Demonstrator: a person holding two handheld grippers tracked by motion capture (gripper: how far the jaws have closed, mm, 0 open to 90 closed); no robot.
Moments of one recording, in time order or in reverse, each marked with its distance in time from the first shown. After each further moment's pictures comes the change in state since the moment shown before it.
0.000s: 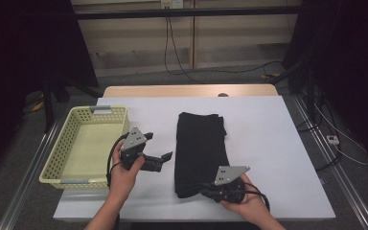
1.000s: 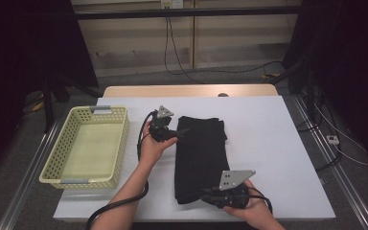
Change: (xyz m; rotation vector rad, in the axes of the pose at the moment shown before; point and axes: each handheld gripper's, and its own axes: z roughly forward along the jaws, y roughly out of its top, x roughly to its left) left arm 0.052 0.012 0.131 0.156 0.100 -0.063; right arm 0.009 -0.007 -0.007 -0.050 0.071 0.013
